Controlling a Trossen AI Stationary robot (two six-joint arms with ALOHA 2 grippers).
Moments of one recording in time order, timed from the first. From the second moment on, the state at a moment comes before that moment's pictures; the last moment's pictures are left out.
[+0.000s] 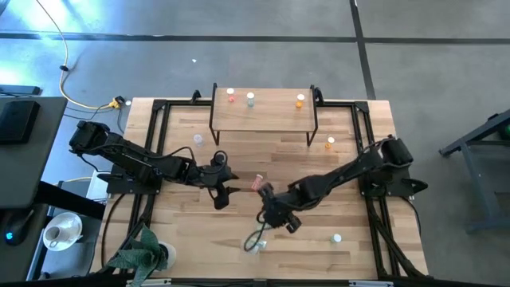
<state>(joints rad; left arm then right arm) -0.11 1.36 0.66 0.03 -0.25 -0.33 0.36 1.83 1.33 -0.52 0.05 -0.48</state>
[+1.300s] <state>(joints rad) -0.11 1.36 0.66 0.02 -0.25 -0.33 0.42 2.06 1.33 -0.30 0.10 -1.10</state>
